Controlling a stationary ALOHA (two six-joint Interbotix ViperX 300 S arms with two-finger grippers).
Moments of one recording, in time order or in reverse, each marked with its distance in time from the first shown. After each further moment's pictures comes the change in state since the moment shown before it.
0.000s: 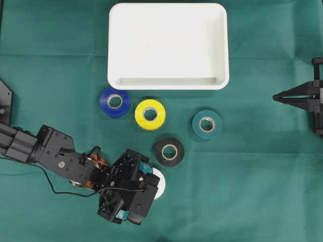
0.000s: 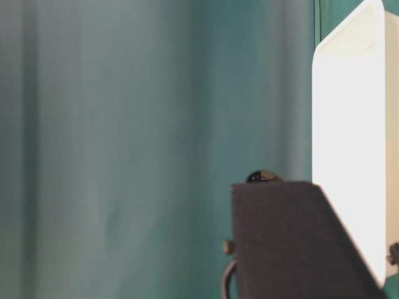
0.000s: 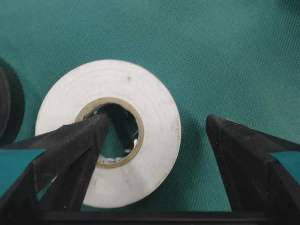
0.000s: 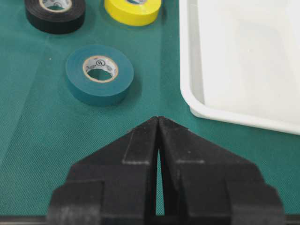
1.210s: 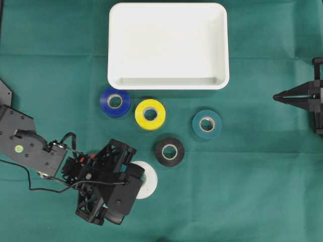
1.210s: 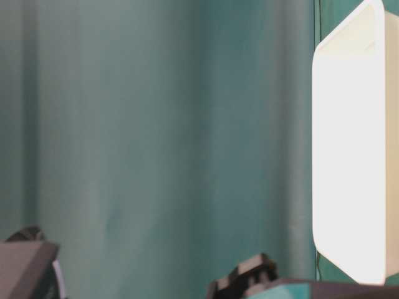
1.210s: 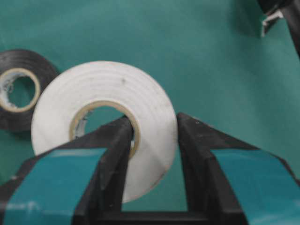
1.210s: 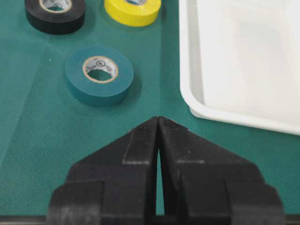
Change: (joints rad) left arm 0.005 -0.288 0.018 0.000 0.199 -0.006; right arm 0.000 -0.003 0.000 0.000 0.000 -0.002
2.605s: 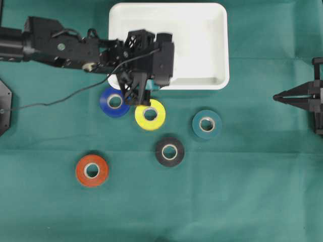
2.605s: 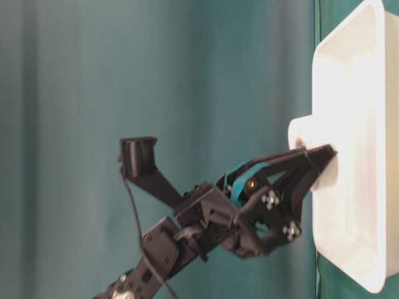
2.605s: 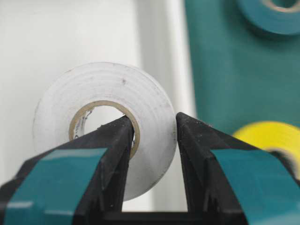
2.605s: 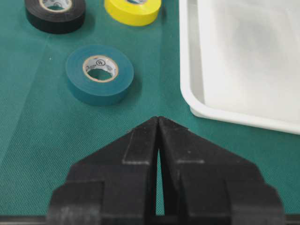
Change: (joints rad) left arm 0.589 0.114 -0.083 0.000 -0.040 0.264; right arm 0.000 -0.002 0.003 0.000 0.000 0.000
